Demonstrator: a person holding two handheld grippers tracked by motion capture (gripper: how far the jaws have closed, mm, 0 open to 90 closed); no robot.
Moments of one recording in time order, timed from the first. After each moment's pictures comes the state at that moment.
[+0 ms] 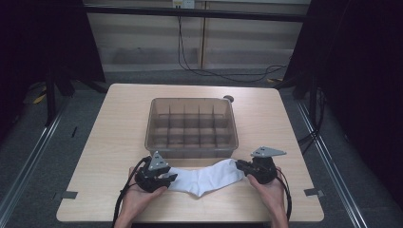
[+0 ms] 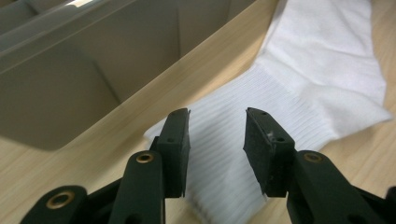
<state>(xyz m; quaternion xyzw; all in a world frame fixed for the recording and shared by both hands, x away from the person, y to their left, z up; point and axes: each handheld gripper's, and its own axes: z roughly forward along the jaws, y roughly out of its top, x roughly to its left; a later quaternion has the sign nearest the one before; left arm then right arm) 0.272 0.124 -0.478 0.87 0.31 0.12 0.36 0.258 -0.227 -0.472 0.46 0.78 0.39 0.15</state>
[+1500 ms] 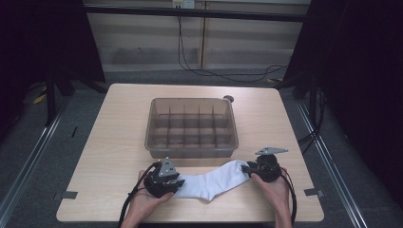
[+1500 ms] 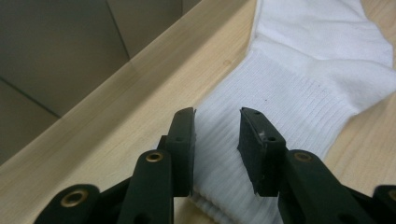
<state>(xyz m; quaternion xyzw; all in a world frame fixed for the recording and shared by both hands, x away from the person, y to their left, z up) 0.260 0.105 -0.490 0.89 0.27 0.10 0.36 0.270 -0.253 -0.494 0.52 0.78 0.34 0.13</state>
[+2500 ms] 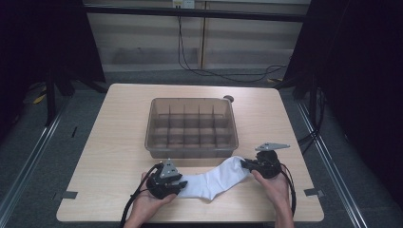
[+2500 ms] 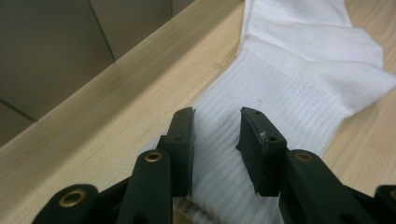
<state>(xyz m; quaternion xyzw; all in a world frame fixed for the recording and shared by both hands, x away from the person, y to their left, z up) 0.257 0.100 -0.495 0.88 0.28 0.09 0.37 0.271 -0.247 -0.470 0.50 0.78 0.37 0.12</state>
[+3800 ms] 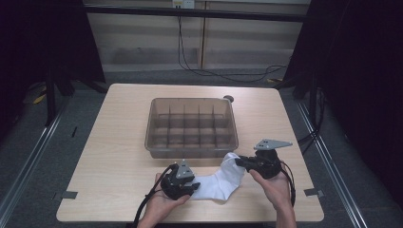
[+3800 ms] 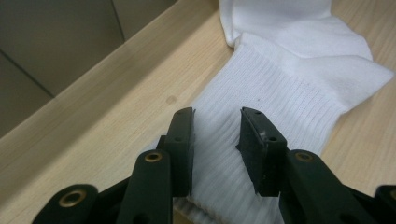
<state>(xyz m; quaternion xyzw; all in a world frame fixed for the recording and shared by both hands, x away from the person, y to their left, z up) 0.254 0.060 -0.494 0.89 0.27 0.08 0.37 0.256 -0.229 -0.429 0.44 0.79 0.42 0.12</state>
